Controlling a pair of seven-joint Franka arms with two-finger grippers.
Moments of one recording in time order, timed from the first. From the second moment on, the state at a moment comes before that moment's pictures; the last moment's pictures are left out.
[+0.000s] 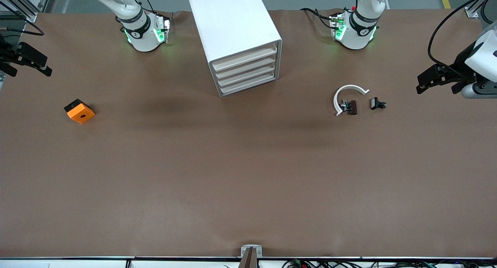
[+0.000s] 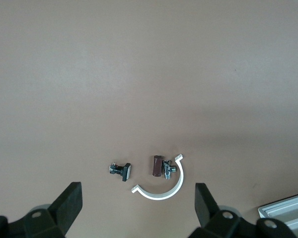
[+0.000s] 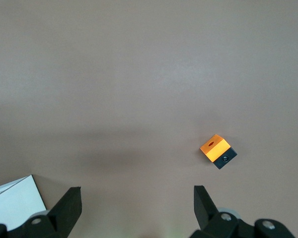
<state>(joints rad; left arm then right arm) -0.01 -0.03 -0.06 -1.61 -0.01 1.59 -0.06 -0.04 -0.15 -0.03 -1.65 0.02 1.52 -0.05</state>
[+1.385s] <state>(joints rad) 0.02 0.10 -0.05 -1.61 -0.01 1.58 -0.07 -0.03 -0.15 -0.03 -1.65 0.02 1.52 -0.05</state>
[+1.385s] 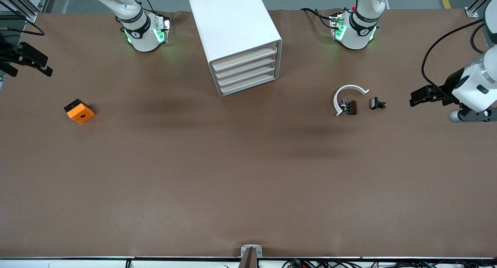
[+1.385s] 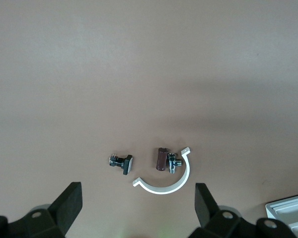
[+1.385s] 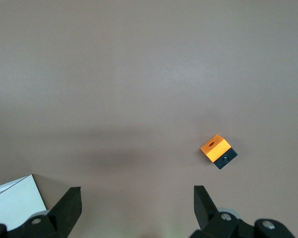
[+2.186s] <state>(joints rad) 0.05 0.26 -0.05 -1.61 -0.06 1.70 -0.24 -0.03 -0.15 -0.03 -1.65 0.02 1.52 -0.04</state>
